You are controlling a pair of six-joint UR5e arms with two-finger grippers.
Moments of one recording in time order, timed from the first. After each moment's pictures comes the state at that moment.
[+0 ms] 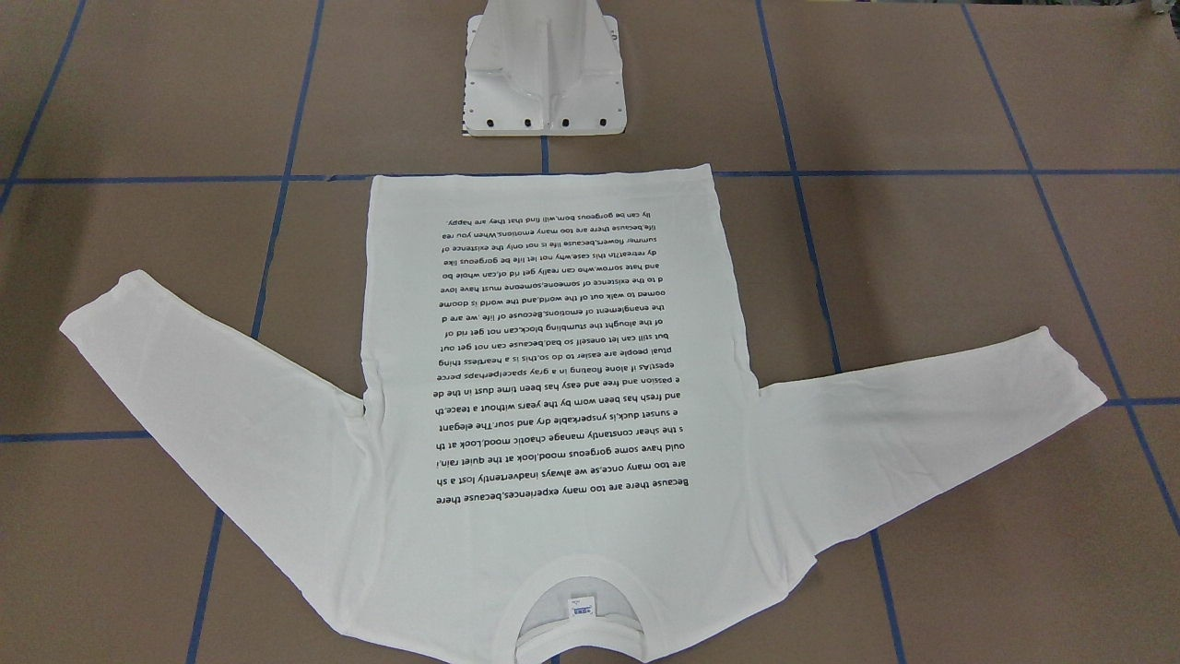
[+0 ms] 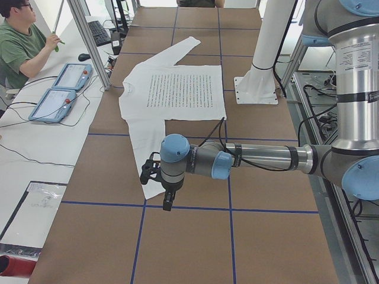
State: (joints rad) left arm -1.55 -1.43 -1.74 -1.72 -2.29 0.00; right arm 1.59 -1.65 1.76 -1.74 2.32 0.00
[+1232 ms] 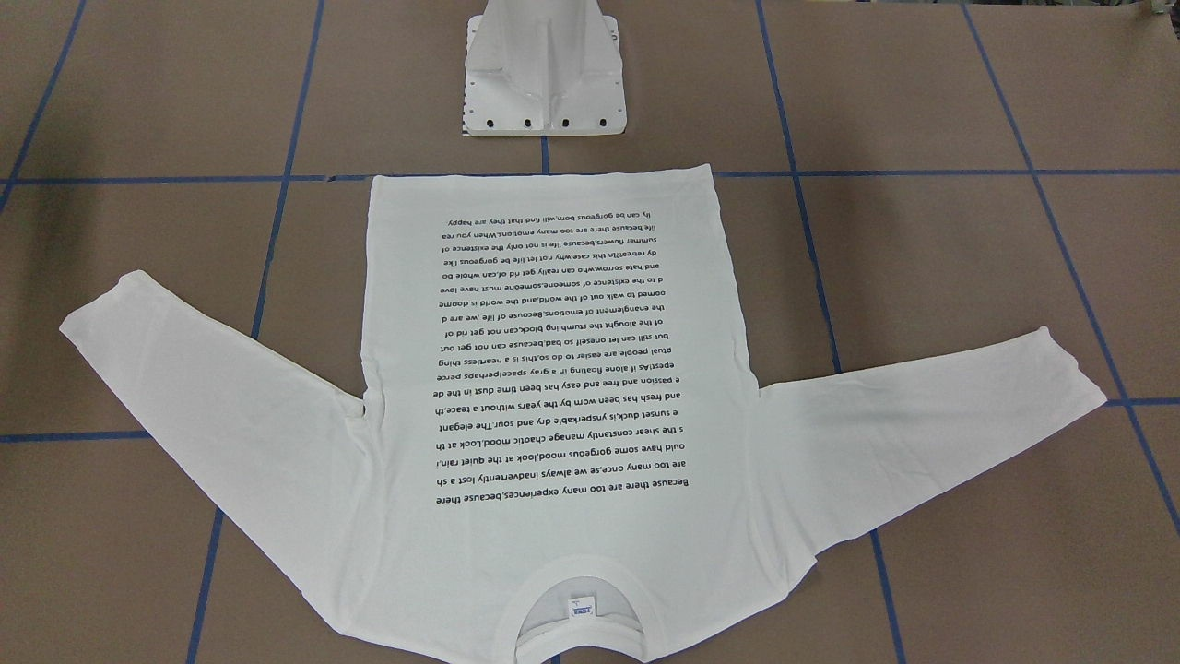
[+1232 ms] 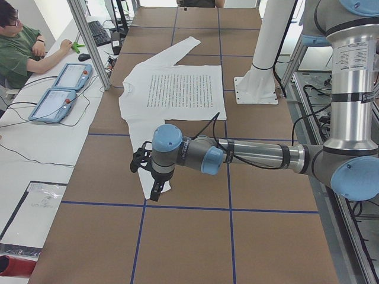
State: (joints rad) left arm -1.54 -1.50 -1.72 -1.79 -2.30 0.00; right arm 1.37 -1.62 1.73 -1.41 2.24 0.29
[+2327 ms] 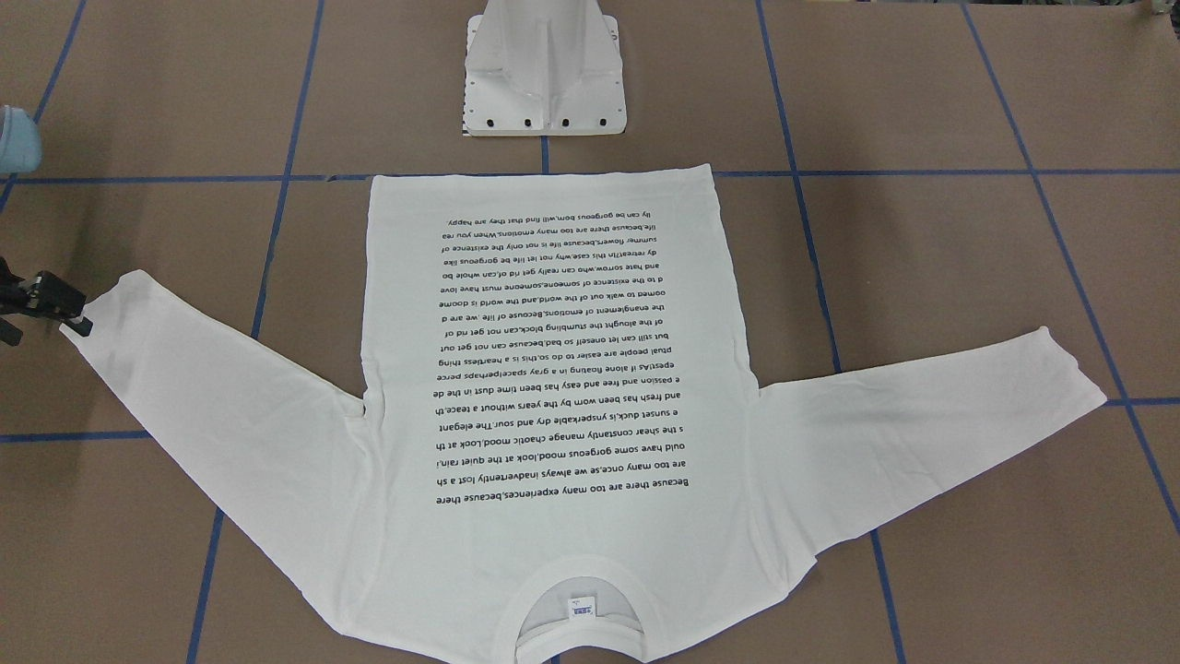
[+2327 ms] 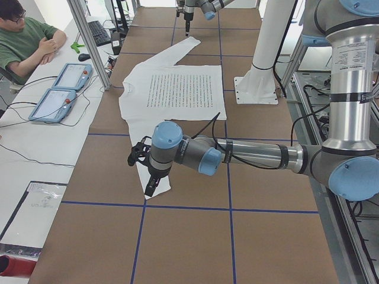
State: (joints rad) left arm -1.54 -1.50 -1.72 -1.87 -2.30 0.00; right arm 1.04 -1.66 1.55 -0.80 2.21 0.76
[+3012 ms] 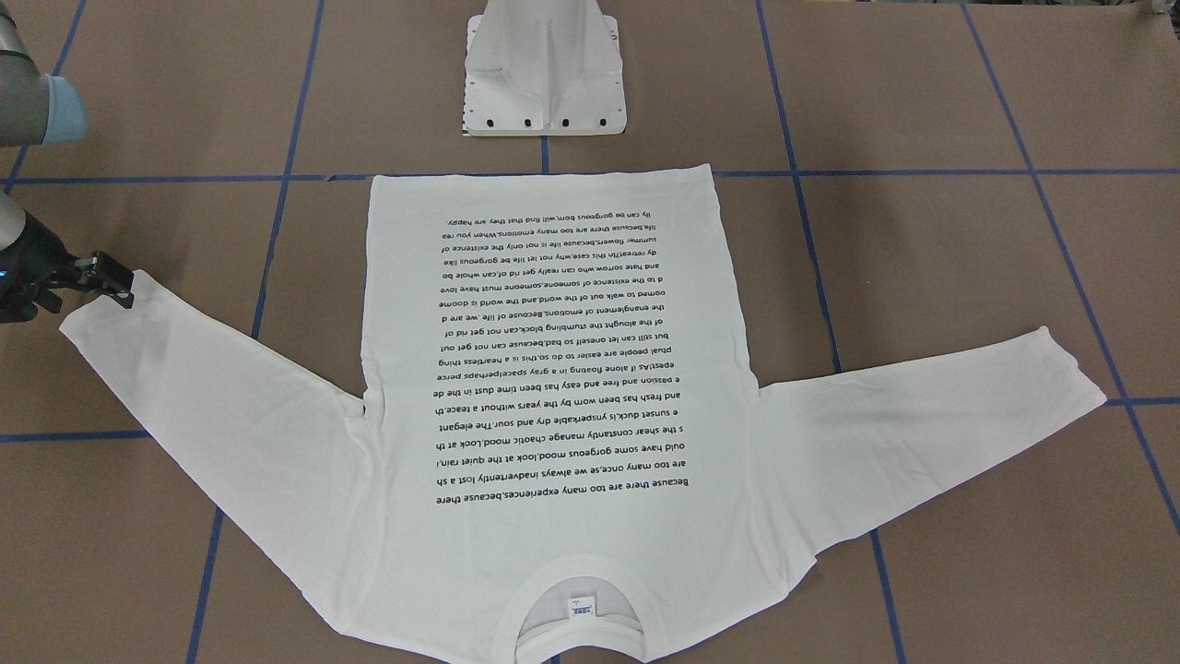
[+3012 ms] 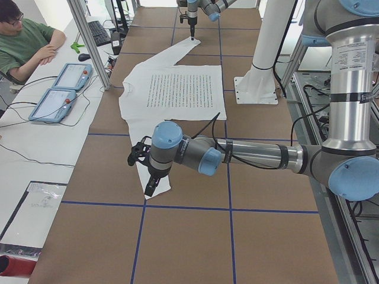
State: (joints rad) left arm -1.54 -1.50 -1.72 -1.87 -2.30 0.00; right arm 0.94 -1.68 1.67 -1.04 2.16 0.76
